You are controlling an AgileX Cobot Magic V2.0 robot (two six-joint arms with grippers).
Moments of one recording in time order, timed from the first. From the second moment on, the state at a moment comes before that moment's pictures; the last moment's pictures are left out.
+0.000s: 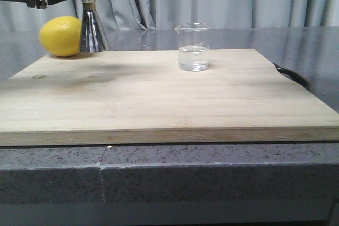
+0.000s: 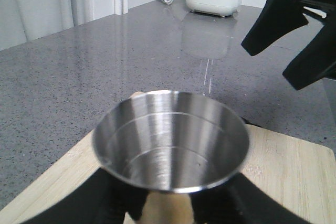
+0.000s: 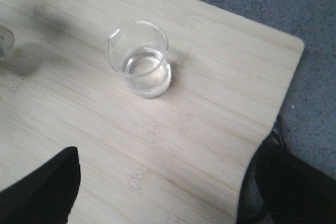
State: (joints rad) left arm -0.13 1.64 -0.94 -1.77 1.16 2.12; right arm 0.38 1.29 -1.13 0.20 0.70 -0.21
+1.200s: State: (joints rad) left arm -0.13 1.64 -0.94 -1.77 1.16 2.12; right arm 0.55 1.60 -0.58 0.01 -0.82 0.08
